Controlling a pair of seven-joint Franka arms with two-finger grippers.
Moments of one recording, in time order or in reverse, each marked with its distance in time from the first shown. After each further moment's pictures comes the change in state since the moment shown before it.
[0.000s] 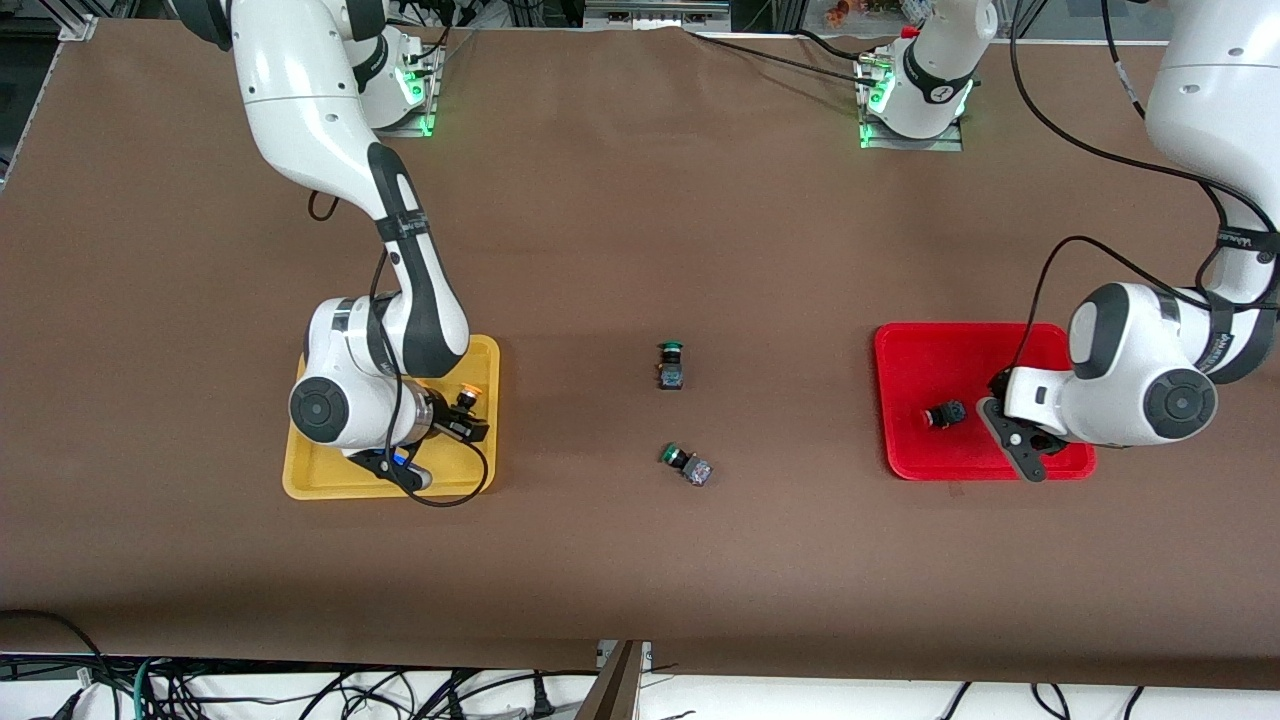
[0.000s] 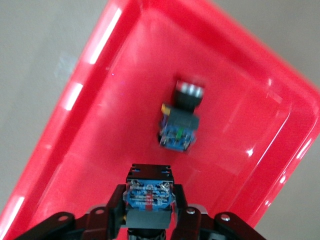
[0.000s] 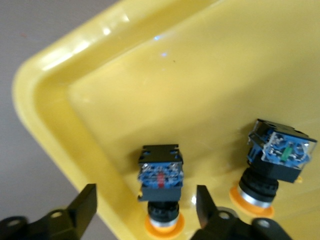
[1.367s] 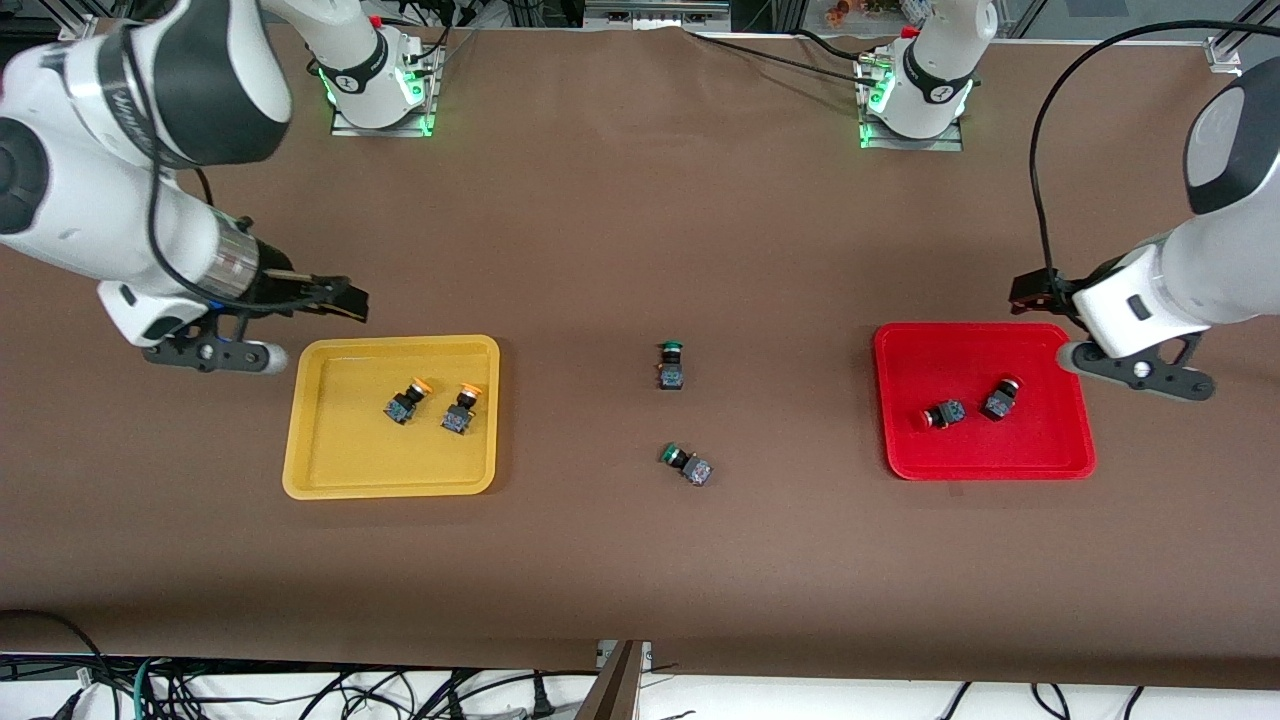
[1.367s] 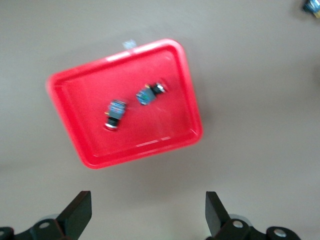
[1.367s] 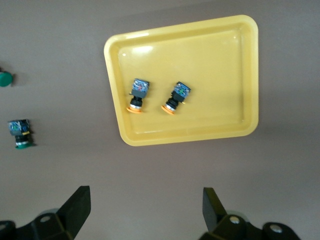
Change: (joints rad) left arm -0.081 -0.354 -0.089 0.242 -0.092 -0.535 -0.877; right arm 0.048 -0.564 -0.120 -0.092 -0.268 -0.396 -0.266
